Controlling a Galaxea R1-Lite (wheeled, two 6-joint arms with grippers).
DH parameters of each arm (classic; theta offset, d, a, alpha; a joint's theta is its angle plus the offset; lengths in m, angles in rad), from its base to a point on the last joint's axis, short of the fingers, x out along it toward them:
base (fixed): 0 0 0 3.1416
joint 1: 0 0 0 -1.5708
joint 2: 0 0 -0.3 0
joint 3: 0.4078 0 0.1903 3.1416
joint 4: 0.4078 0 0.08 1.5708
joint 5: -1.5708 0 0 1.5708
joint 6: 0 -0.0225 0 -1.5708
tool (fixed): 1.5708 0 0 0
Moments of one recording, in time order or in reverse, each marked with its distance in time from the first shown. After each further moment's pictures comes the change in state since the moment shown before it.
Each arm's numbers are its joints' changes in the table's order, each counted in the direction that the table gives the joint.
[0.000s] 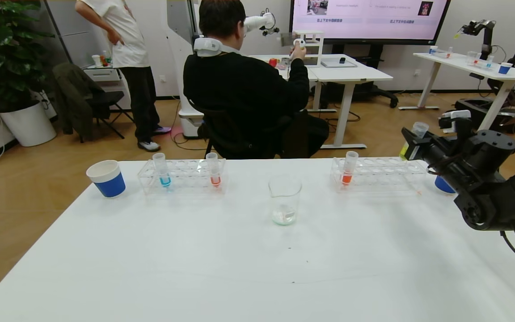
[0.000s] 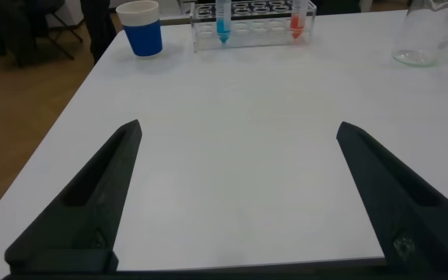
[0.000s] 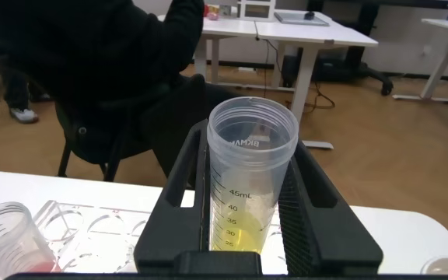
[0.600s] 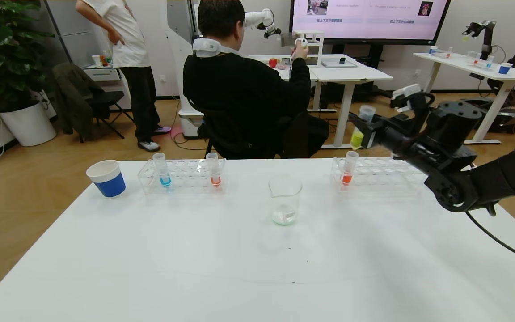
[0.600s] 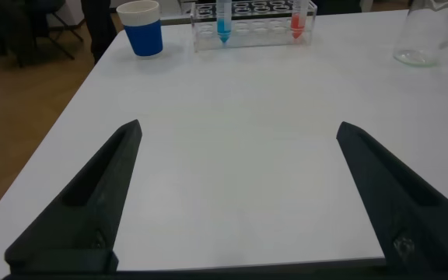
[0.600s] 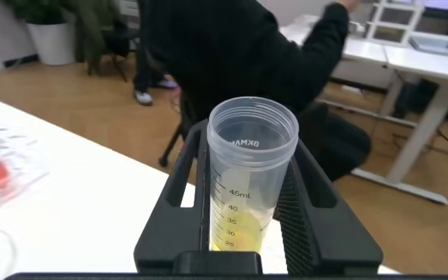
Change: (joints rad) left arm 0.000 0.000 0.000 0.000 0.000 0.000; right arm -0.242 0.108 0.129 0.250 0.140 0.027
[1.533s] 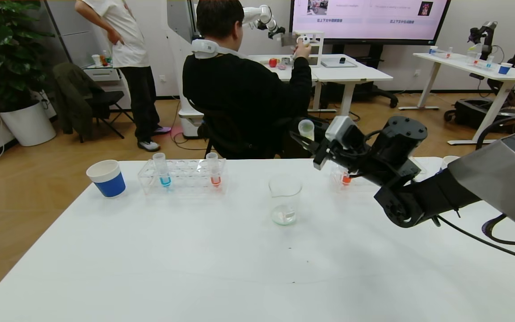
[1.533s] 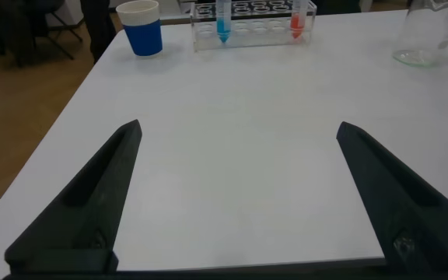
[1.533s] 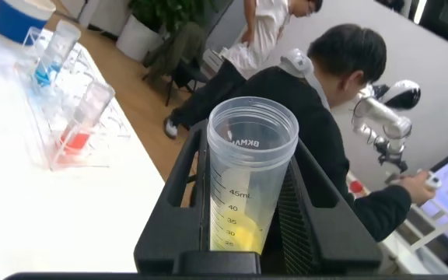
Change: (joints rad) left arm 0.000 0.000 0.000 0.001 0.000 0.000; right arm -0.209 -0.124 0.062 -0.184 0.253 0.534
